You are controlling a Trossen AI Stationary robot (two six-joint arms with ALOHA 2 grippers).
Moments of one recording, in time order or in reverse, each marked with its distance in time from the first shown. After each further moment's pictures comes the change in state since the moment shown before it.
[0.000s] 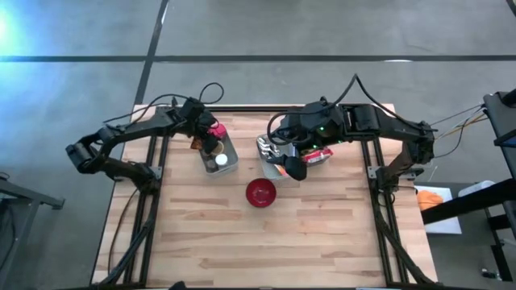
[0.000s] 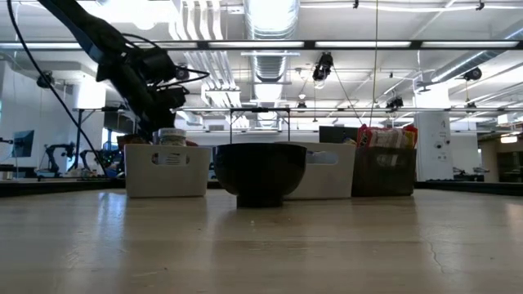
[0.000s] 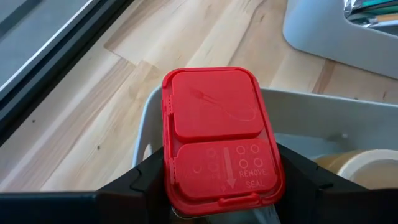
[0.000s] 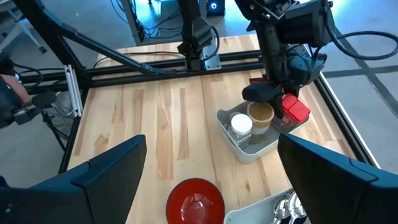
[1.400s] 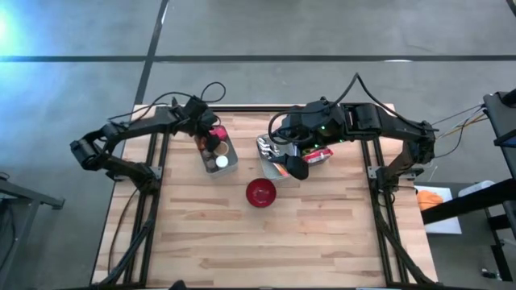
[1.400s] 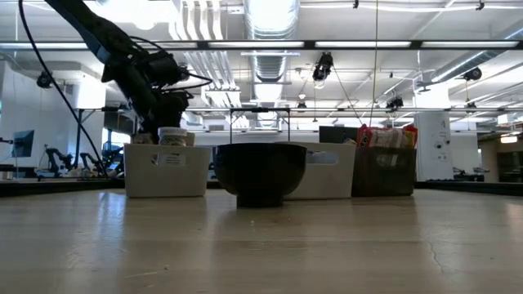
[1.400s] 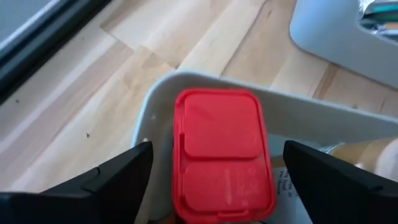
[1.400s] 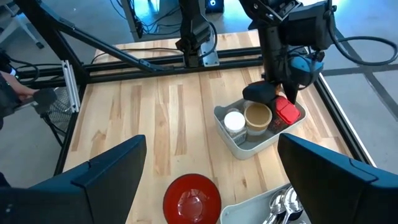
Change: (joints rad) left arm 0.001 0.055 0.040 -0.039 0.008 -0.085; right arm -0.005 -0.007 0.000 -0.020 0.001 -0.011
